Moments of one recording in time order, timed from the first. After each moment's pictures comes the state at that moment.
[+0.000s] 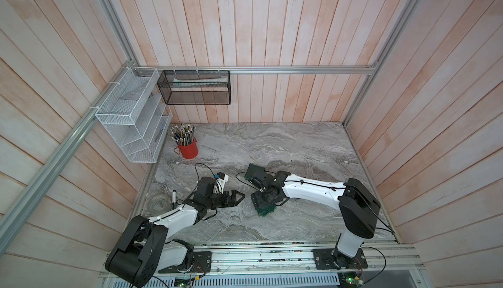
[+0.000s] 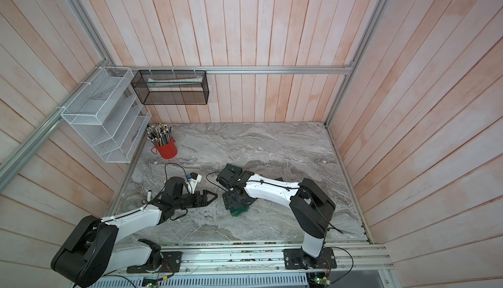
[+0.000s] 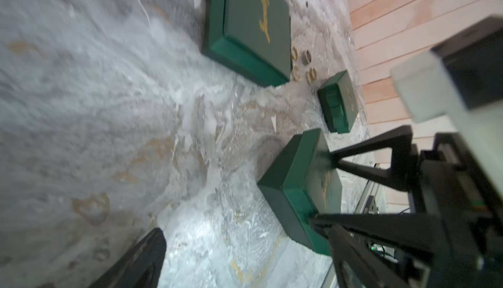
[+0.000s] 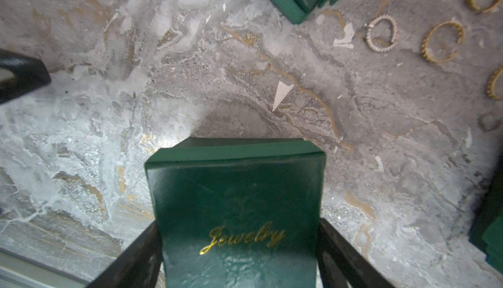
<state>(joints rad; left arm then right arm) -0.39 1.27 0.33 0.20 0.59 -0.57 1.00 1.77 1.22 -0.78 0.07 0.62</state>
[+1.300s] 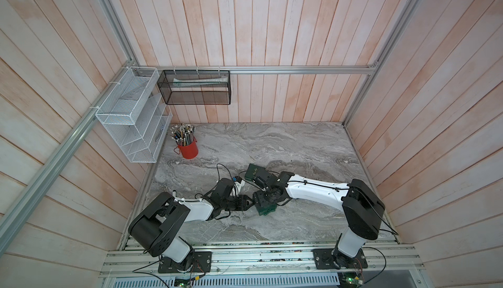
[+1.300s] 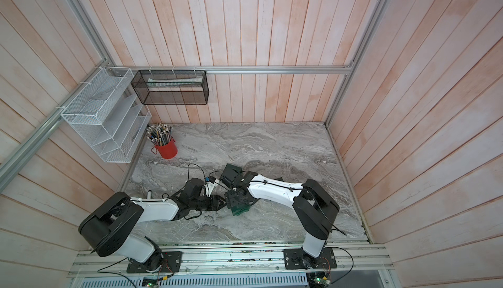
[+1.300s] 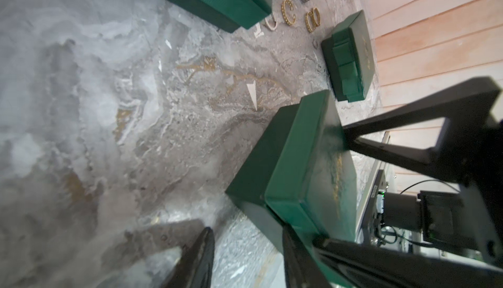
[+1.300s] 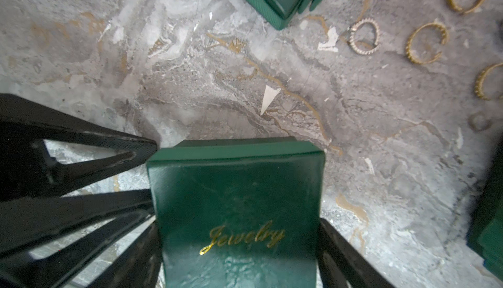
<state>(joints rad) -0.61 1.55 0.44 0.33 0.52 -0.62 0.98 1.74 1.17 -0.73 0.06 0.62</state>
